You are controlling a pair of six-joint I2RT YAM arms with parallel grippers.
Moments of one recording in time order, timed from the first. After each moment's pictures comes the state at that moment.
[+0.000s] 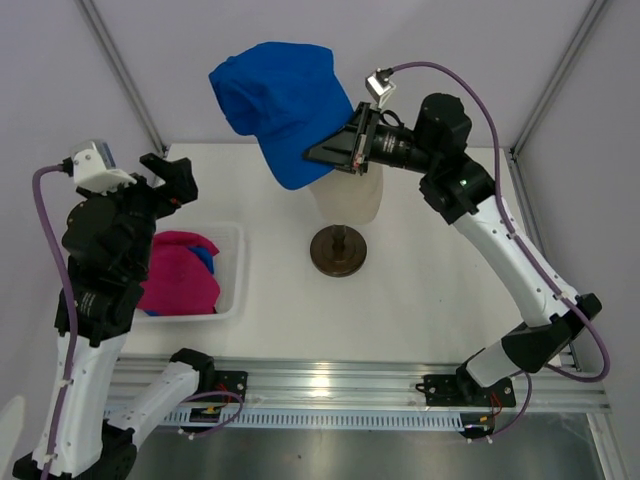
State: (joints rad) left arm -0.28 0.80 1.38 -0.54 -0.40 -0.35; right arm 0.63 1.53 1.82 -0.19 -0.70 1.07
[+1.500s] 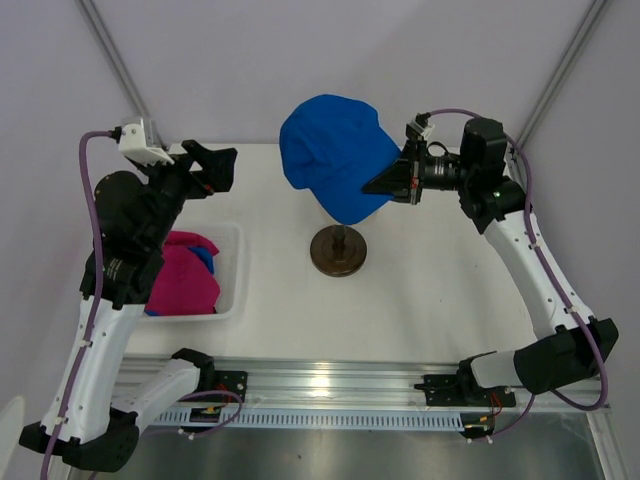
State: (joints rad) left arm -0.28 0.92 1.34 -0.37 -0.05 -0.36; right arm 0.29 1.38 1.50 -0.29 -1.12 1.15
